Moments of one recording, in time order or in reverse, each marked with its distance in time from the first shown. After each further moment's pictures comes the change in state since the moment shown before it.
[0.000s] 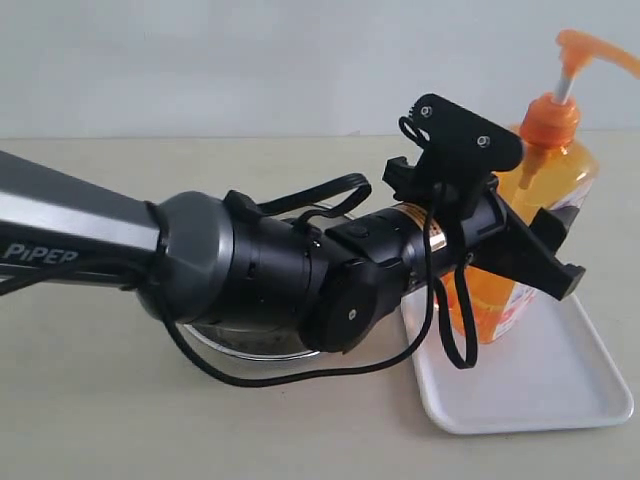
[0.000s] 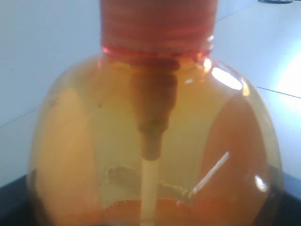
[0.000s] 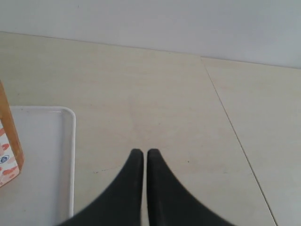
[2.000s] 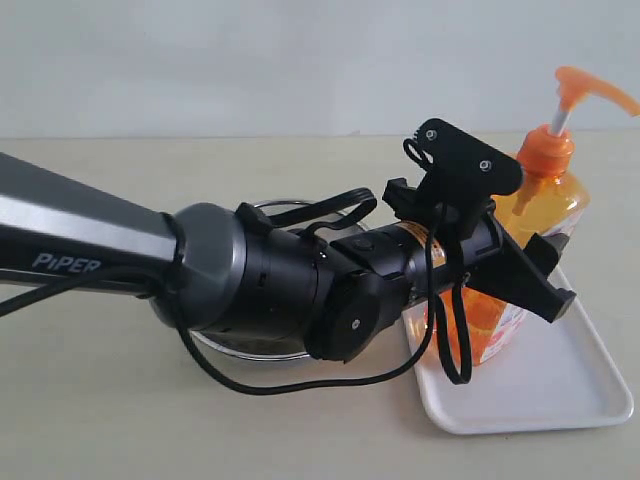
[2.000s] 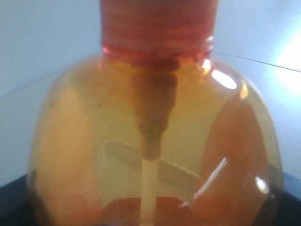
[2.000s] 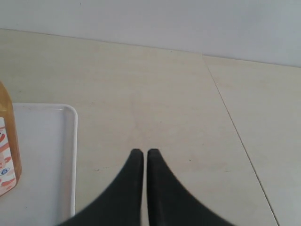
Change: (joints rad) left arm 0.000 0.031 -0.002 0.006 0.054 0.000; right arm 0.000 0.000 0.000 0.010 0.000 -0.008
